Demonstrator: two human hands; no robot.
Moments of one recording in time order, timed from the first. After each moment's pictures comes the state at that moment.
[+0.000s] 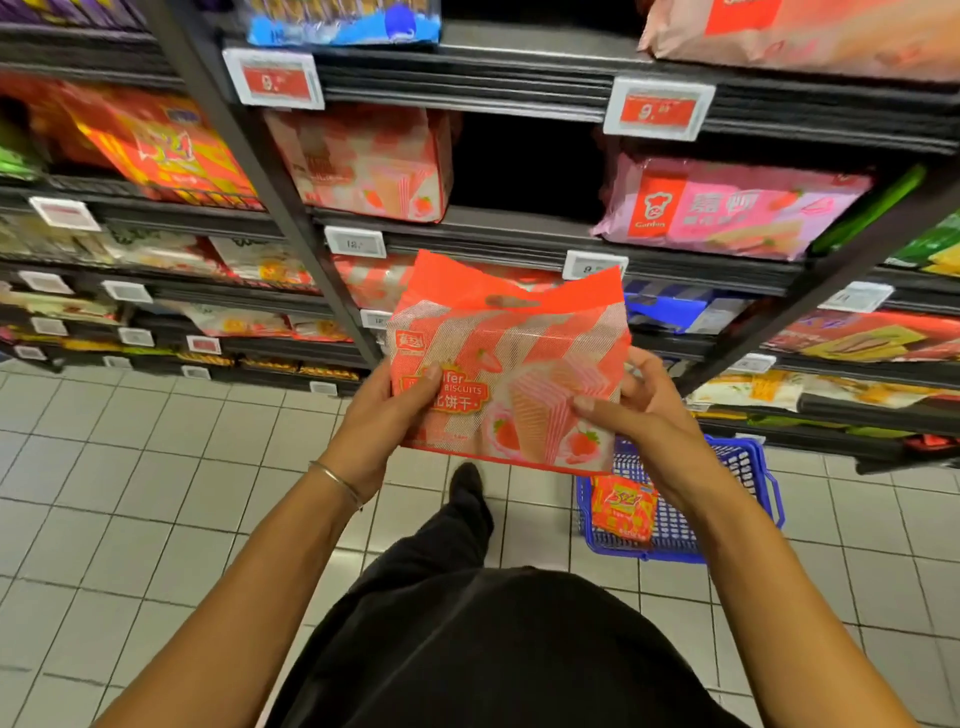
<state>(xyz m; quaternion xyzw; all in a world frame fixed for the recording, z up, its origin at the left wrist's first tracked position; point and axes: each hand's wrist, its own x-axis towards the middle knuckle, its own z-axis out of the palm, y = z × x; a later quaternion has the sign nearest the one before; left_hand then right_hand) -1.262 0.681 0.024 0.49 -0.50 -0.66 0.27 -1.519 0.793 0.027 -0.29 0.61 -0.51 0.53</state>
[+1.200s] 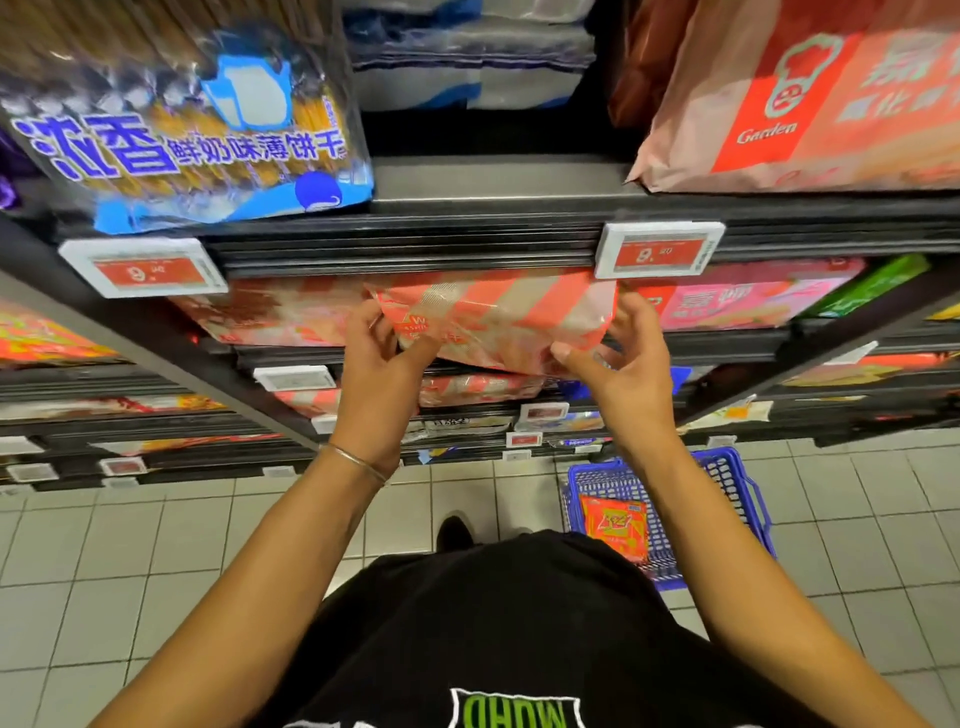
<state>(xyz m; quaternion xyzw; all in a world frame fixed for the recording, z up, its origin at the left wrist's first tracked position) -1.371 0.491 0.057 0.47 -0.52 -0.62 0.35 -1.565 0.610 0.025 -0.31 0.69 -0.60 0.27</state>
